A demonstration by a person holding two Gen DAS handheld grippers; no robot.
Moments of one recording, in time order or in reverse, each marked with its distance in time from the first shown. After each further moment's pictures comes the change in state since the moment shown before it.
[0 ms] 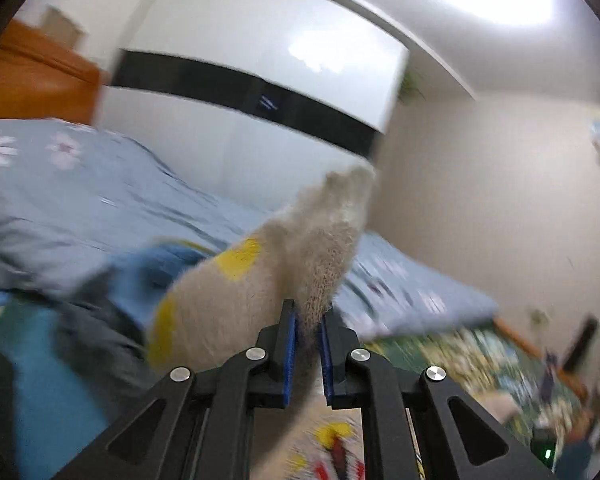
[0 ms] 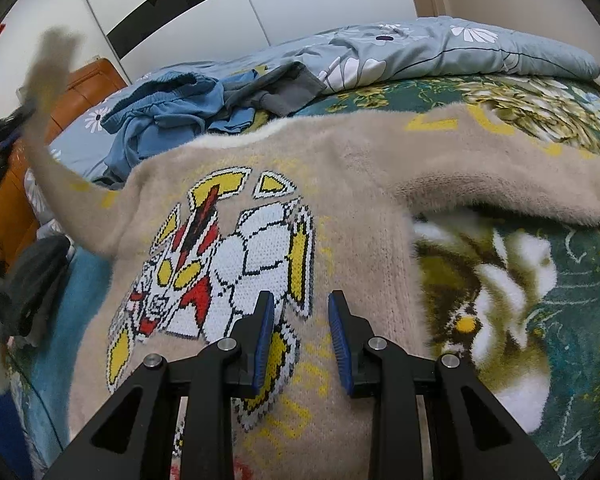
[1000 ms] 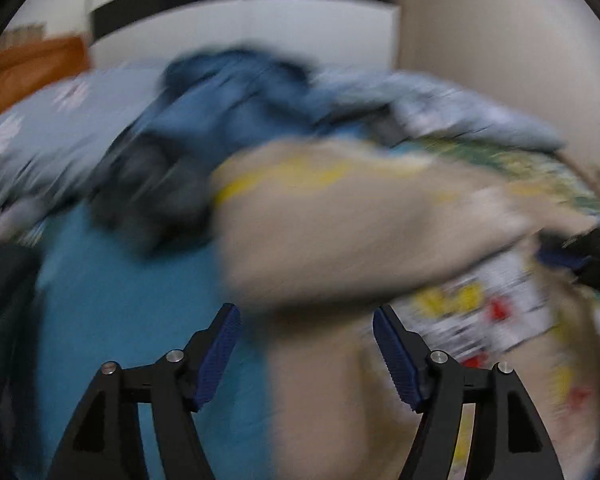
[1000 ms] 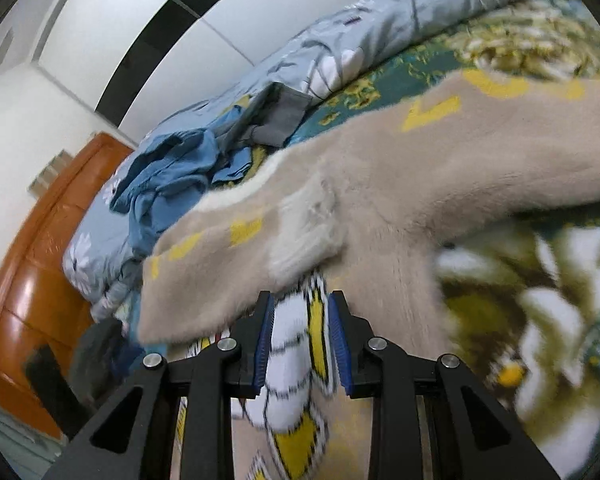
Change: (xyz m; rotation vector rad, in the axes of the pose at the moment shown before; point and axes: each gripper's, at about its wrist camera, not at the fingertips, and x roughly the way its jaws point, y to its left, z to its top) left arm 0.006 0.033 -0.125 0.100 0.477 0.396; right arm 0.032 -0.036 0.041 0.325 -0.006 0.219
